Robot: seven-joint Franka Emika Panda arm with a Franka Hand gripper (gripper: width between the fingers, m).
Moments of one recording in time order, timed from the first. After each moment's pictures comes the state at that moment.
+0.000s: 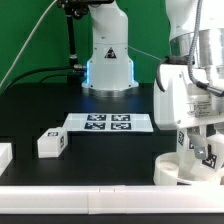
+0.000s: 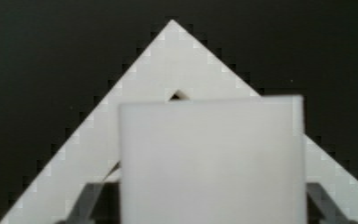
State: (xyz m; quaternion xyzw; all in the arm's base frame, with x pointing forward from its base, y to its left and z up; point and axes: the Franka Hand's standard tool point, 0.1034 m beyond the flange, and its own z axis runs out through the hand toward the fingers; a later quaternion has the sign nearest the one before) arm 0.637 0.113 0.062 -0.32 0.93 -0.03 0.19
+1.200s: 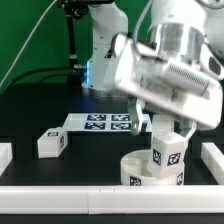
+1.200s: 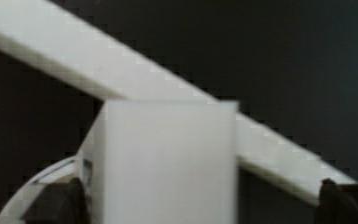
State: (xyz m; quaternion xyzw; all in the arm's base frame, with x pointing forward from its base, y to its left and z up) arm 0.629 0.042 0.094 -0.24 0.91 -0.20 0.27
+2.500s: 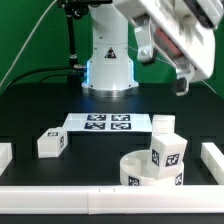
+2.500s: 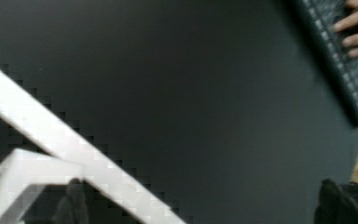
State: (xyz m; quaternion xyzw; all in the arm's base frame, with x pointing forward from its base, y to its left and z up) arm 0.652 0.027 0.194 -0.39 0.84 -0.24 0.29
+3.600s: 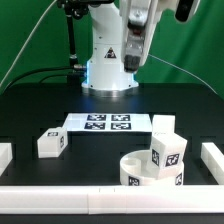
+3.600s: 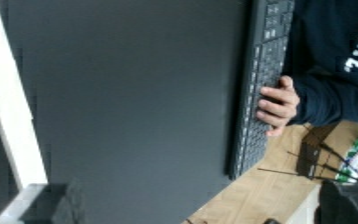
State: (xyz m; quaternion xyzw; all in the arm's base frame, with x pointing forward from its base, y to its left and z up) arm 0.665 -0.005 0.205 -0.66 0.64 -0.35 0.18
